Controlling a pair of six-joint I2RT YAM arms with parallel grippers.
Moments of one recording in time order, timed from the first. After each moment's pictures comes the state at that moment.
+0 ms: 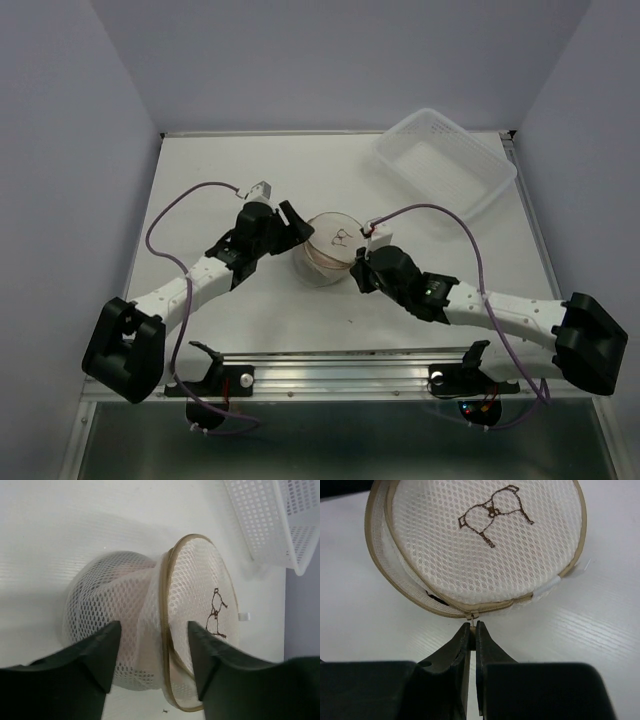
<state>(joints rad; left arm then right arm) -0.52 1.23 0.68 0.04 0.02 -0.83 0.98 1.18 0.65 0.03 0.36 0.43</state>
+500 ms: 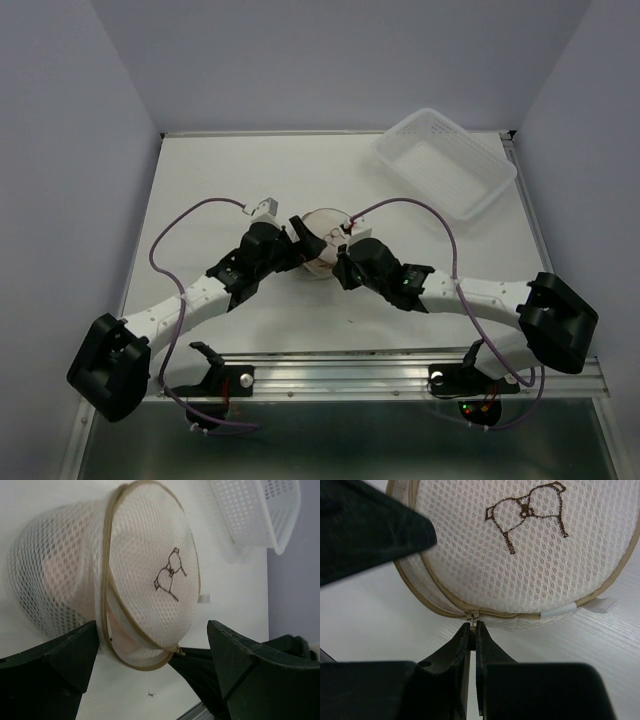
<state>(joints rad) -0.62 1.15 0.61 0.09 -0.02 -0.90 0.97 1.40 0.76 0.08 0.26 0.47</state>
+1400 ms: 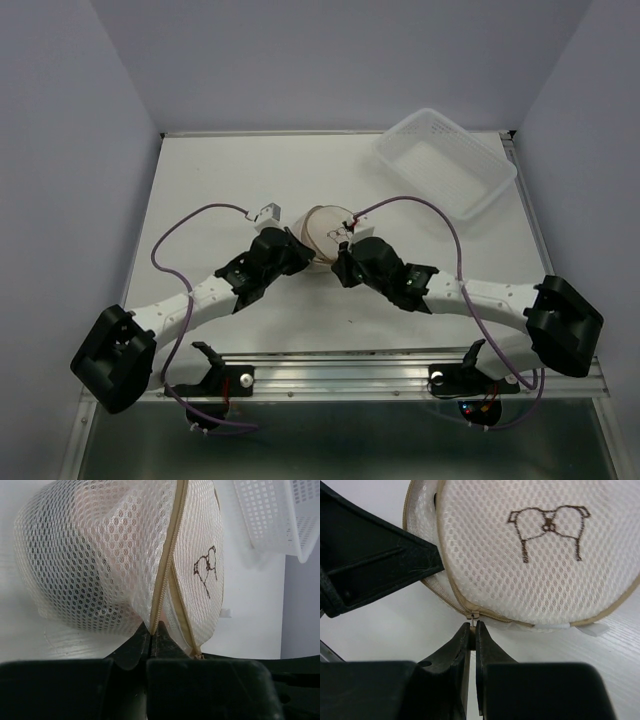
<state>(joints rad) -0.71 1.19 0.58 0.09 -0.17 -0.97 0.97 1.41 0.78 0.10 0.25 0.48</state>
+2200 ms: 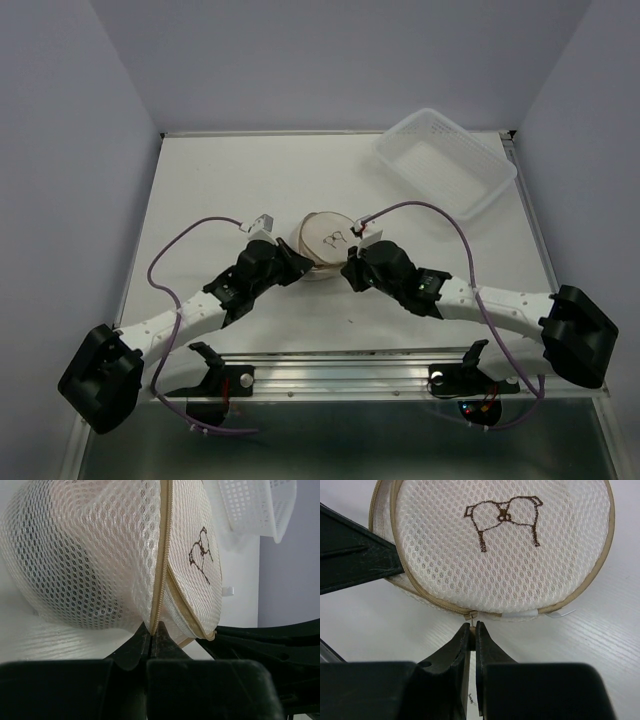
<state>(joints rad) -0.67 1.06 0.45 0.16 -0.05 -1.01 0.95 1.28 0.68 0.09 0.24 0.39</state>
